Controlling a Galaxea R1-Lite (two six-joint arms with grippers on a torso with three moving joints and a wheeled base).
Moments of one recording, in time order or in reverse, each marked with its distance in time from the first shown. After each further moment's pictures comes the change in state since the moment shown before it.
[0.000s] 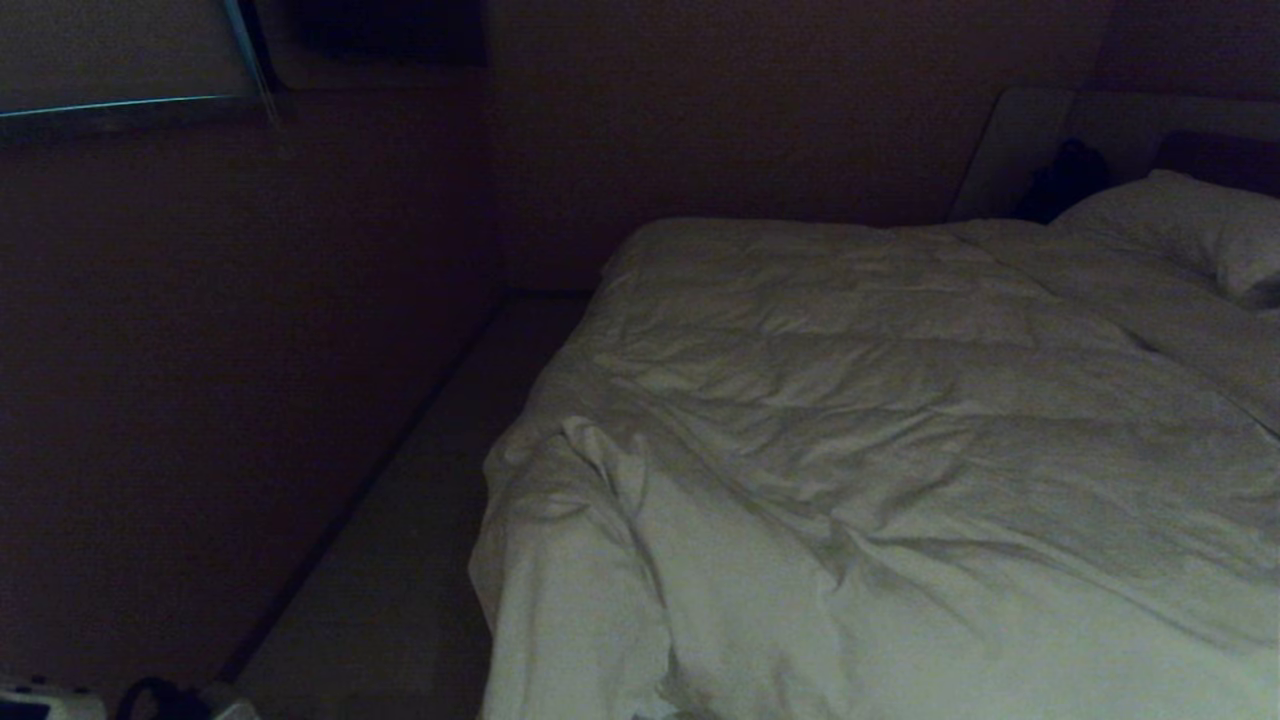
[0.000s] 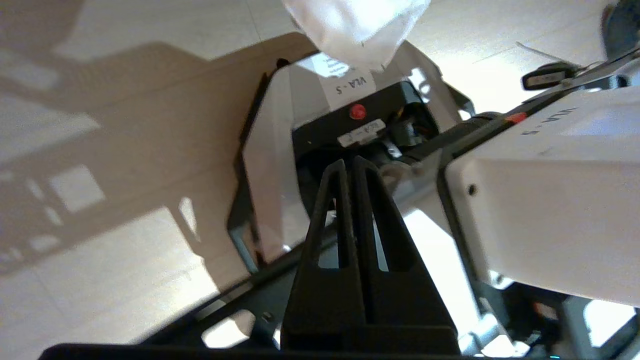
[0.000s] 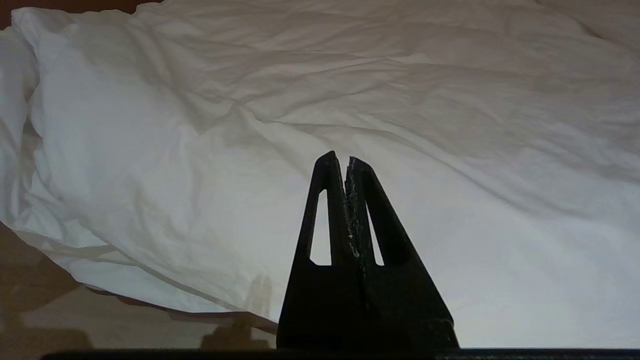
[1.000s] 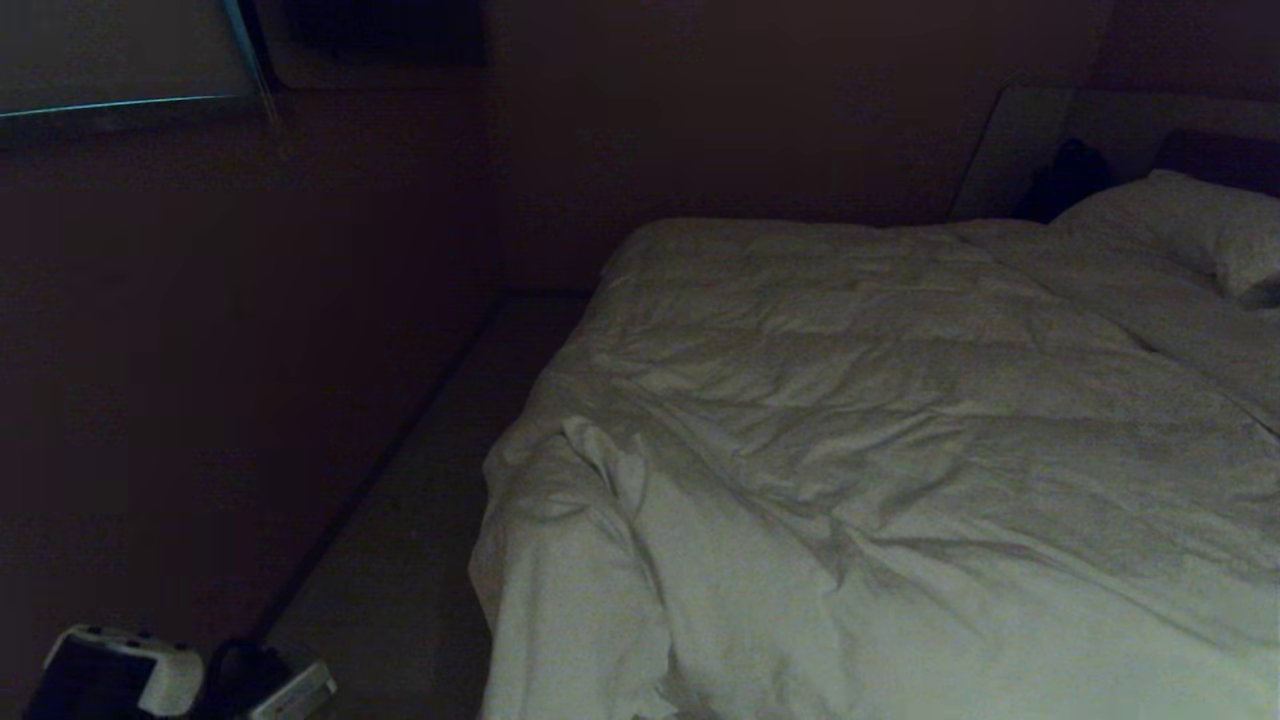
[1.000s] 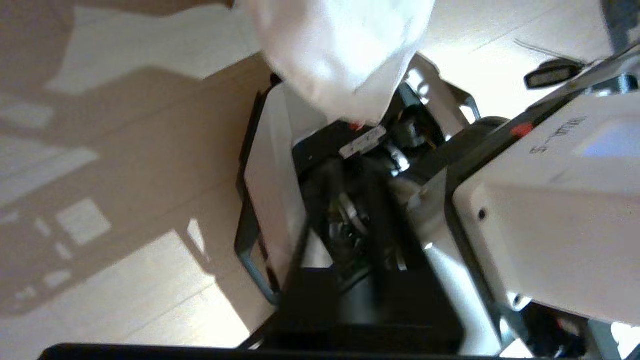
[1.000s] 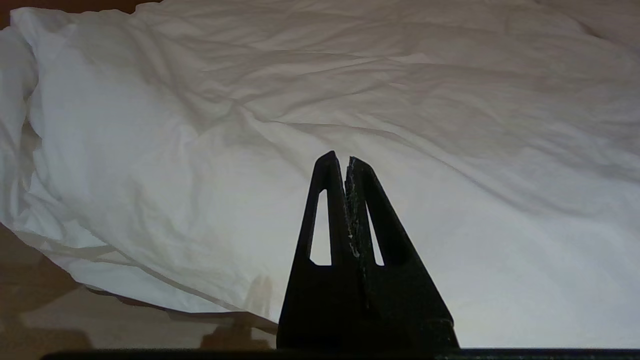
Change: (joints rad) left arm -0.099 0.210 0.007 -0.239 0.000 -0.023; right arm 0.001 0.000 0.000 0.000 0.000 0.000
